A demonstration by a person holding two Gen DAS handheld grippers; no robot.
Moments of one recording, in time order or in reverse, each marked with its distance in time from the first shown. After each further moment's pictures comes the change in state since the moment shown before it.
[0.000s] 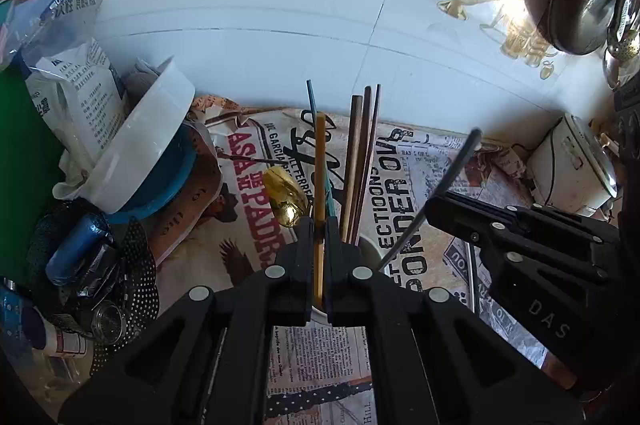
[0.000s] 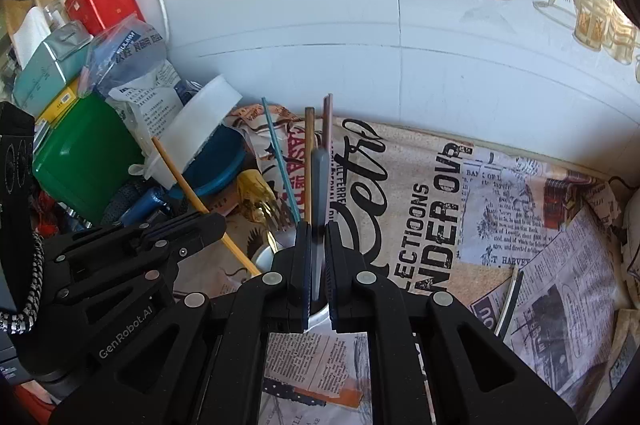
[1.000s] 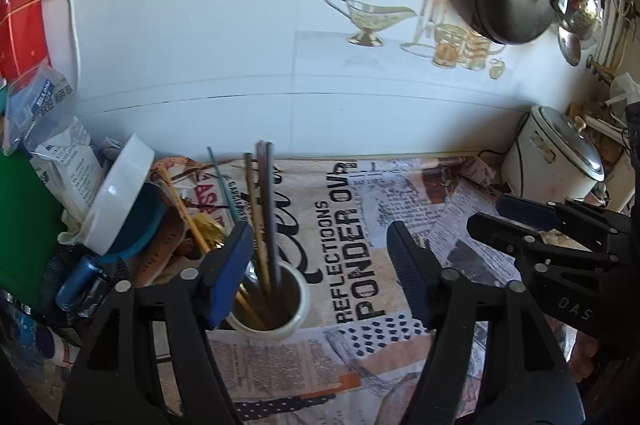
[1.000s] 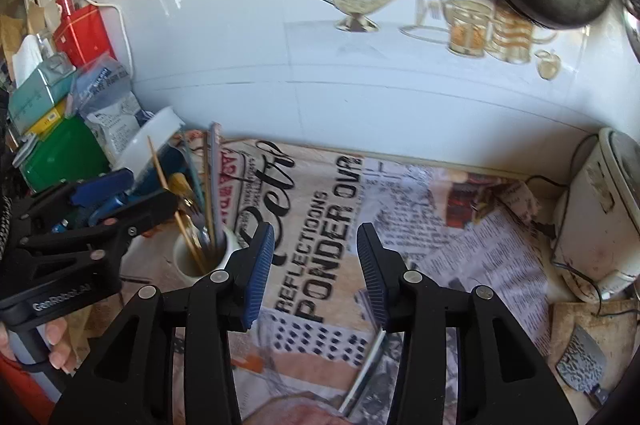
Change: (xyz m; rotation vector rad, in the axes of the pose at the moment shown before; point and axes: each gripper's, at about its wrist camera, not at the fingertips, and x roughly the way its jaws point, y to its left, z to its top) left arm -0.040 -0.099 0.003 0.135 -0.131 0.006; right arm -0.086 -0.082 -0.027 0.007 -0.100 -0.132
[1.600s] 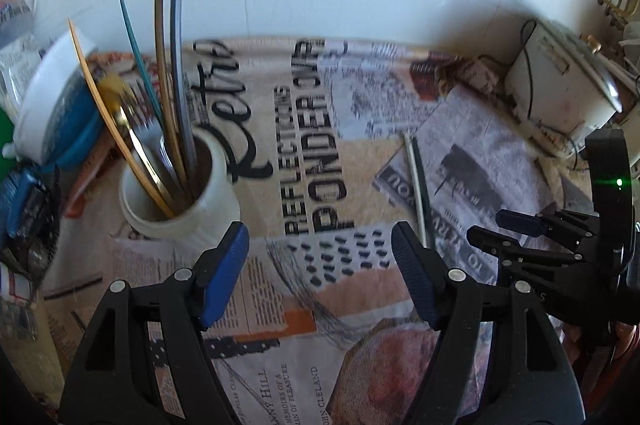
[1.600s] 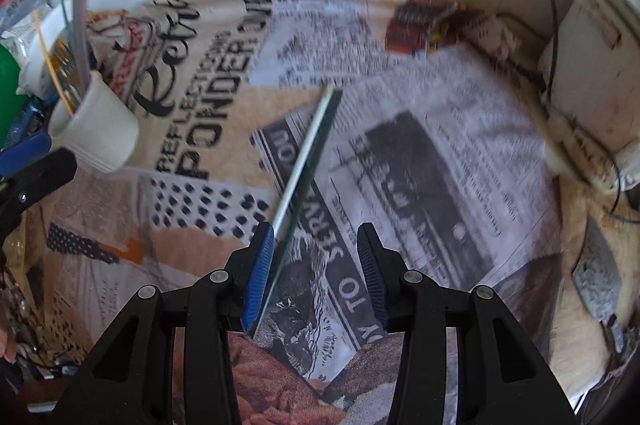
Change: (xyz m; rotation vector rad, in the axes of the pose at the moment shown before) left arm 0.074 -0.049 -0.089 -0.009 0.273 0.008; right arm 0.079 -0.085 -0.116 0.104 0.371 -0.092
